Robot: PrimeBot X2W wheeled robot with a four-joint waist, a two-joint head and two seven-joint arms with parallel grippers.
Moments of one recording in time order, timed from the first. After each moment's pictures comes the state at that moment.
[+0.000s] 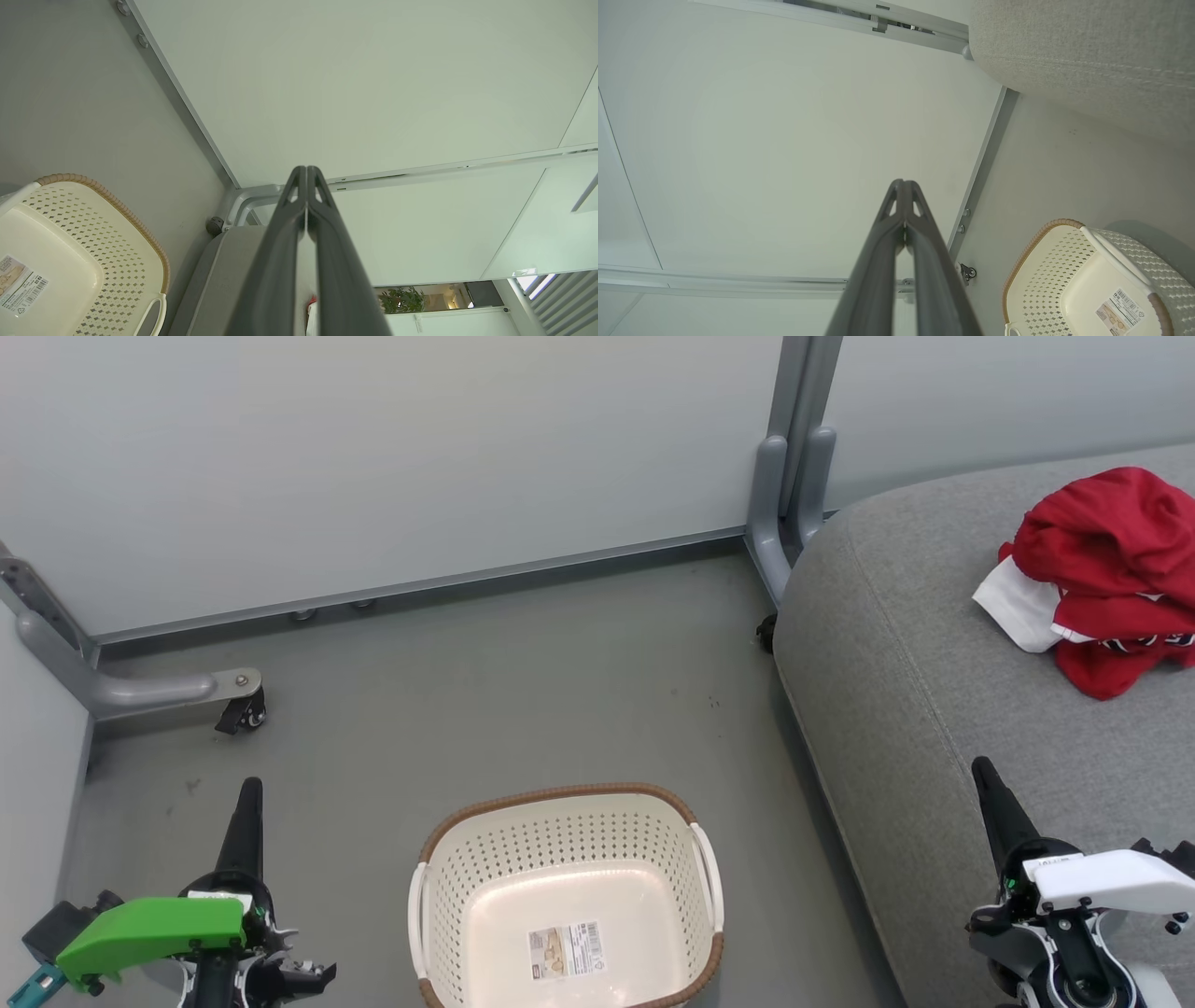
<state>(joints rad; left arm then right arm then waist) -0.09 0.05 0.10 0.25 -1.45 -0.13 0.07 -0.09 -0.05 -0.11 0.23 1.45 0.13 0.07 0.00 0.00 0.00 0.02</state>
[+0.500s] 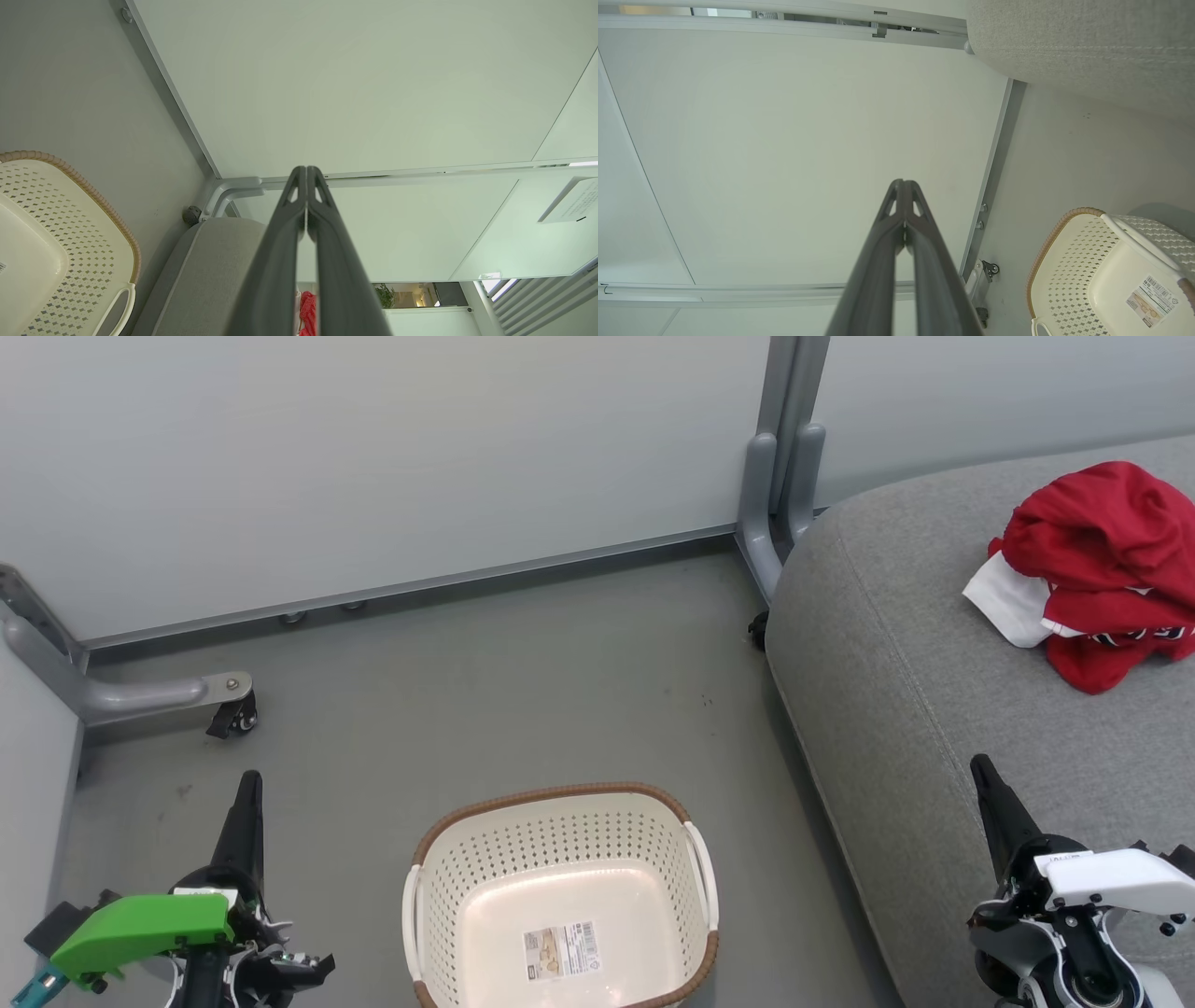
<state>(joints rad) -0.10 0.05 0.11 0.25 -1.56 -0.13 0.10 -0.10 -0.05 -0.11 0.24 1.56 0.13 0.10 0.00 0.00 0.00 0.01</state>
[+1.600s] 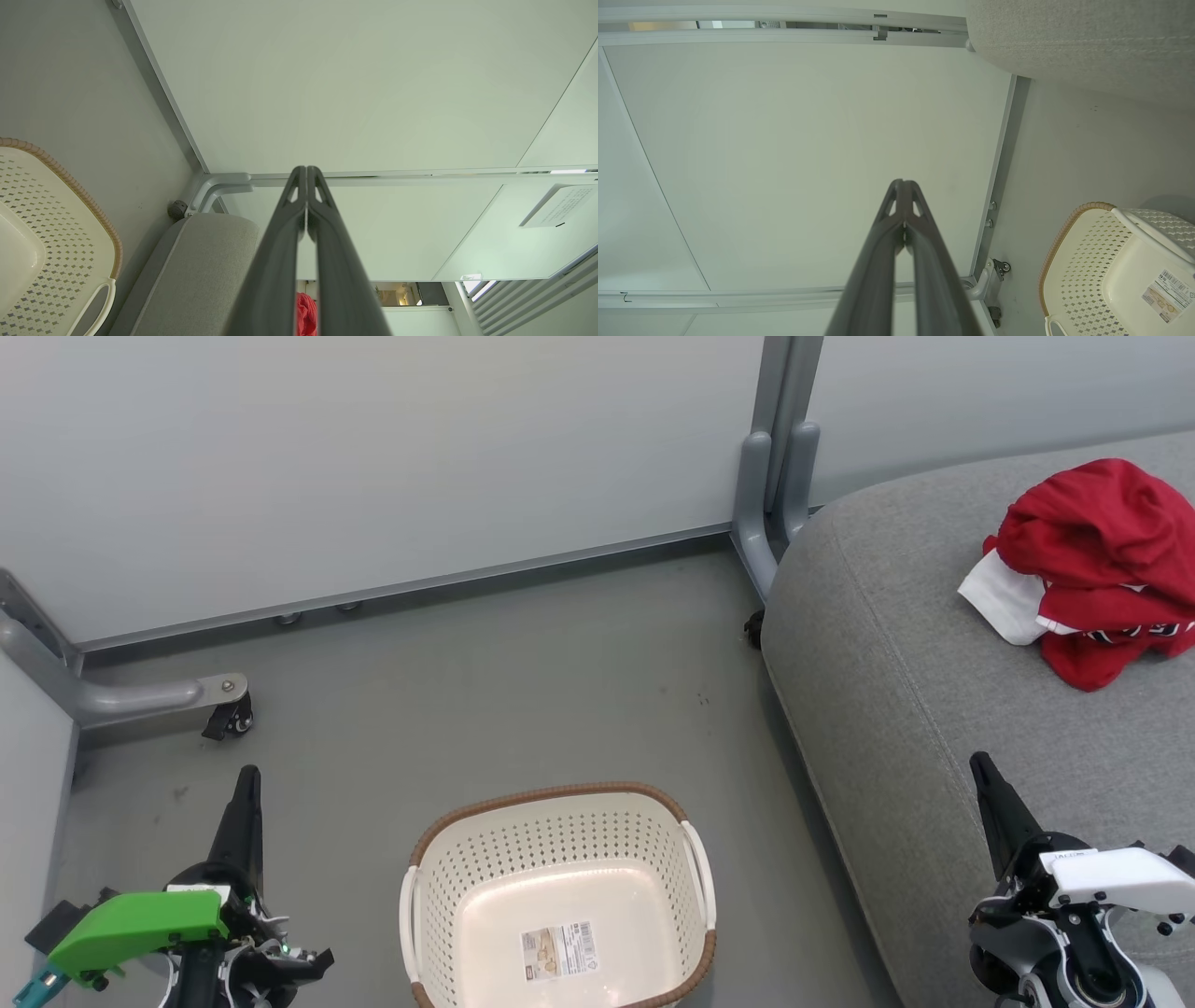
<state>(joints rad) -0.10 0.05 0.11 0.25 -1.61 -0.13 0.11 -0.10 -0.05 -0.11 0.24 1.61 0.13 0.12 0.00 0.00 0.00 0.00</state>
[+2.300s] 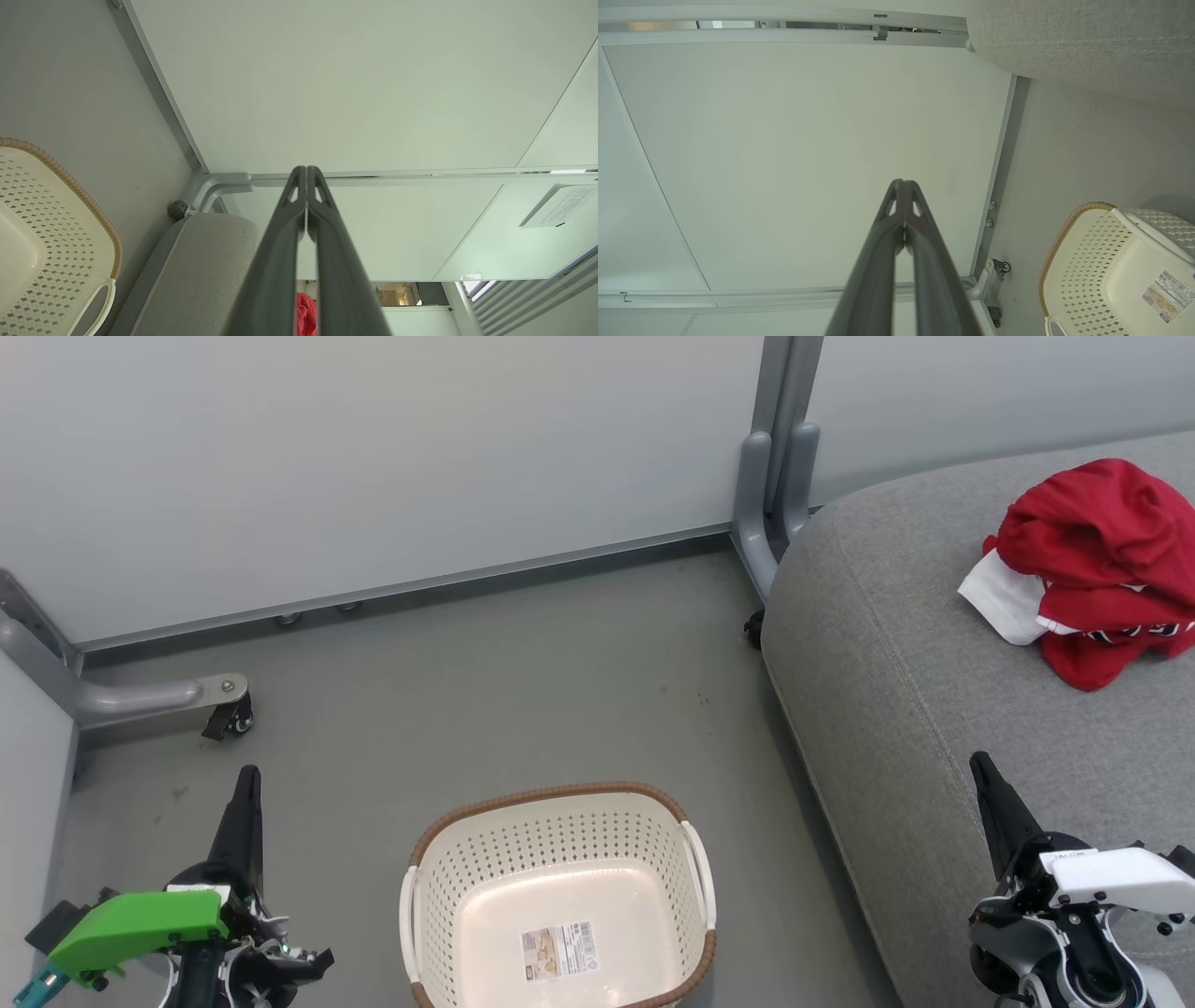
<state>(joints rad) -0.10 0.05 0.11 0.25 -1.61 -0.13 0.11 -0.10 -0.05 -0.11 0.24 1.61 0.13 0.12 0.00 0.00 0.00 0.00</state>
